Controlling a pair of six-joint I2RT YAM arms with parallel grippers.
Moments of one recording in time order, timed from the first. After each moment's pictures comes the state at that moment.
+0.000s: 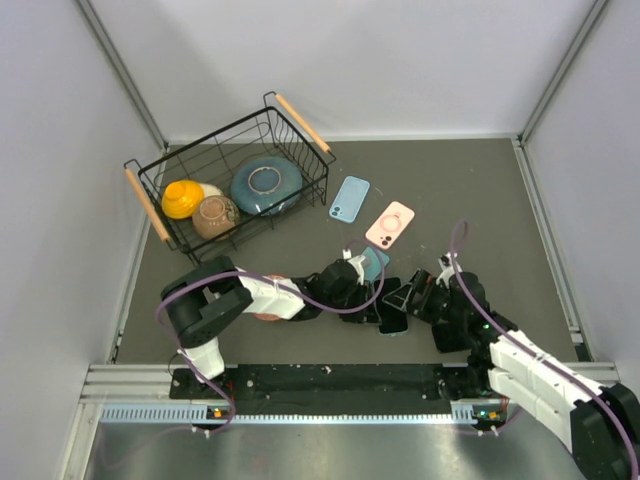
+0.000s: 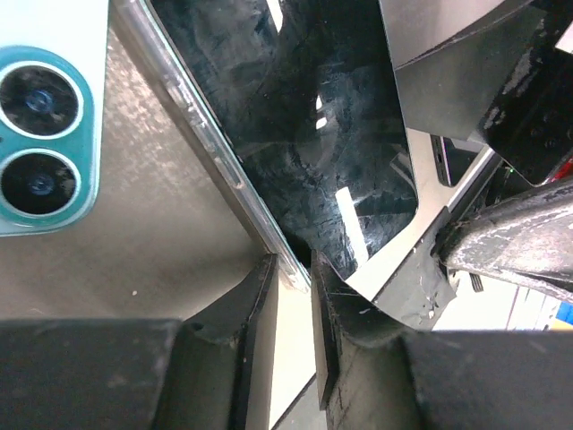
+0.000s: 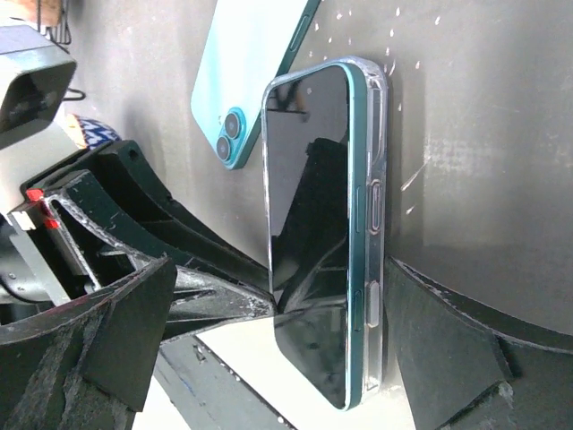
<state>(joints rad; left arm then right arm) -1.02 1.76 0.75 0.31 0.27 -0.91 0.45 0.74 0.12 0.06 -0.31 0.91</state>
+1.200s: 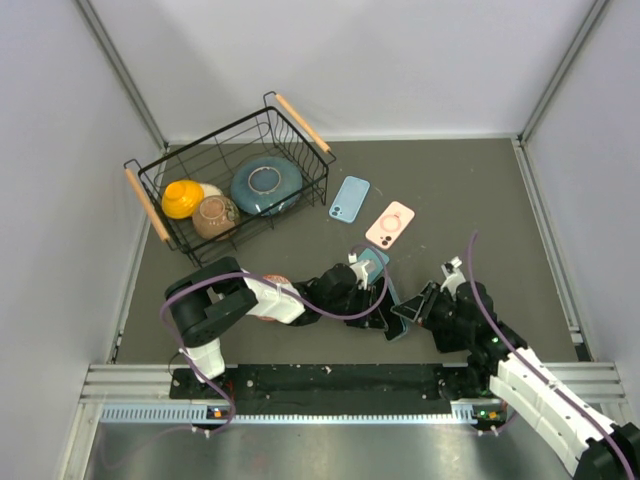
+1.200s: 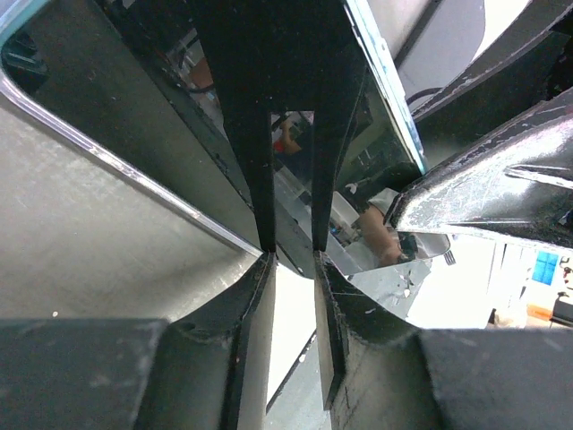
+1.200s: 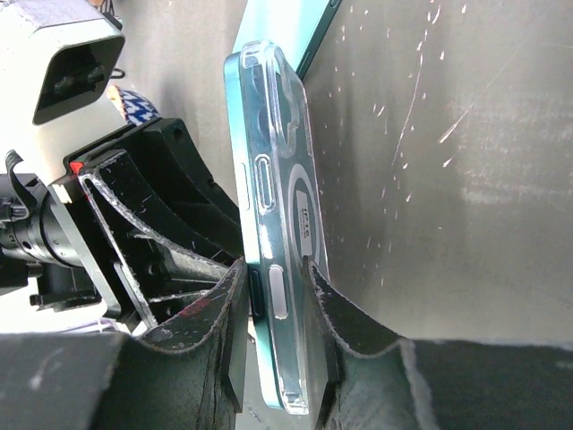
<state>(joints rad) -1.04 1.78 0.71 0.46 0.36 -0.92 0.46 0.47 0.06 -0.08 -0.36 0.96</state>
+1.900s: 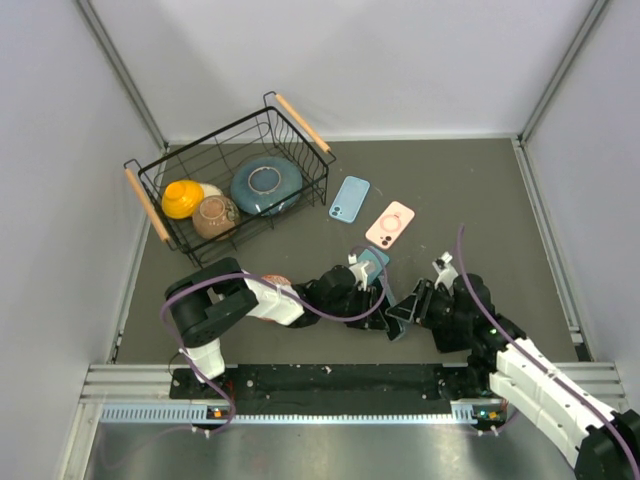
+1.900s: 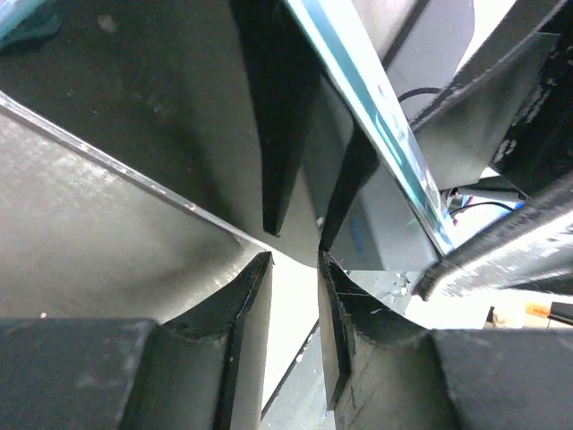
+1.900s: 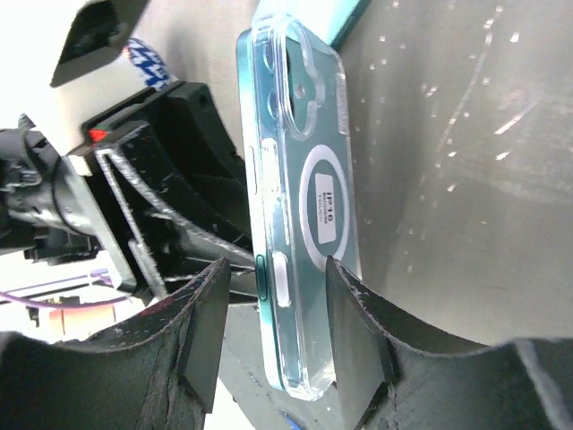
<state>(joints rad) -1.05 1.78 0.69 0.51 0.36 -0.92 0.46 0.58 0.13 -0.10 -0.45 0.86</state>
